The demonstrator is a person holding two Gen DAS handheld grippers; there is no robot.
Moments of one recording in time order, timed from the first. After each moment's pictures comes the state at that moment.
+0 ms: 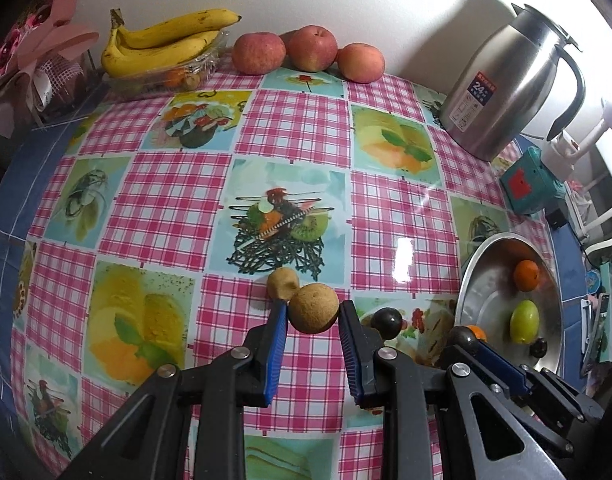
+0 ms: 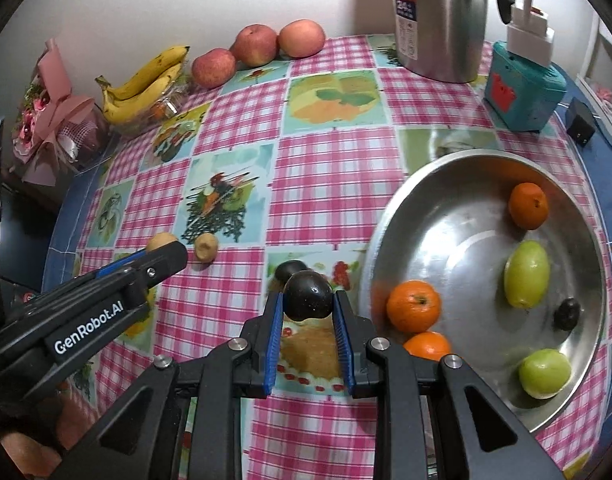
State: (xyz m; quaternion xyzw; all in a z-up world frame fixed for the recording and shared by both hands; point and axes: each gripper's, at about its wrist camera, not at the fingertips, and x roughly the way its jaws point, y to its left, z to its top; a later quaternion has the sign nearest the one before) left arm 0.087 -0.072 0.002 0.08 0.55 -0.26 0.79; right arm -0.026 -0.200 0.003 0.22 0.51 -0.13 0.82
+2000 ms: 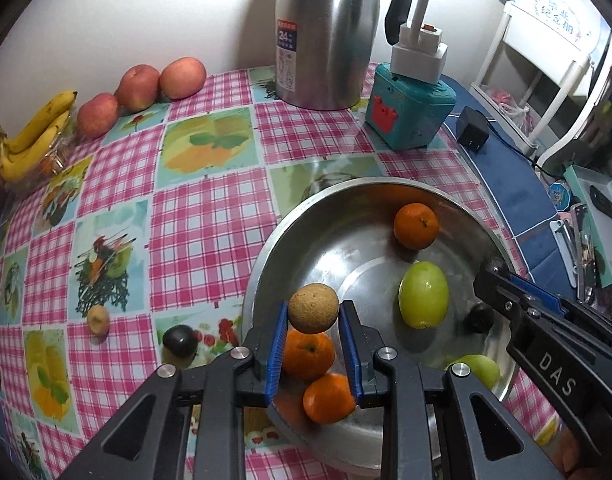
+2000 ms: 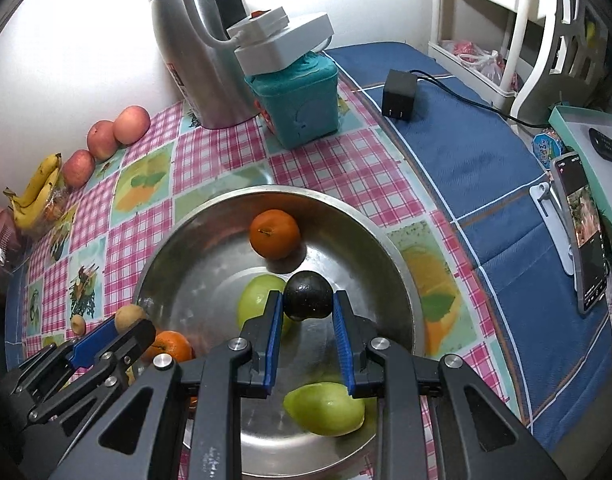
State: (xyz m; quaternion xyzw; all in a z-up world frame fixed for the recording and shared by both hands) left arm -0.013 -0.210 -0.007 0.18 0.49 -0.37 0.76; right arm -0.122 -0.341 0.007 0.26 0.45 -0.31 0.79
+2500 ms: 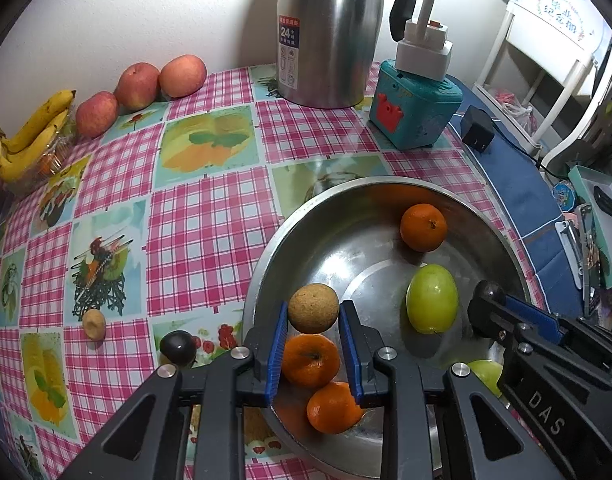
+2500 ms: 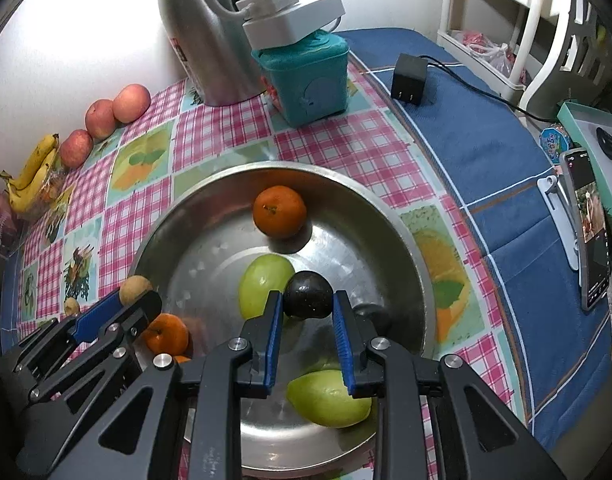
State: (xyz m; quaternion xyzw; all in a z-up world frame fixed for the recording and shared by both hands) left arm -0.008 -0.211 -0.014 0.18 0.49 -0.37 0.76; right arm -0.116 -0.336 0.000 0.26 0.49 -0.29 0.78
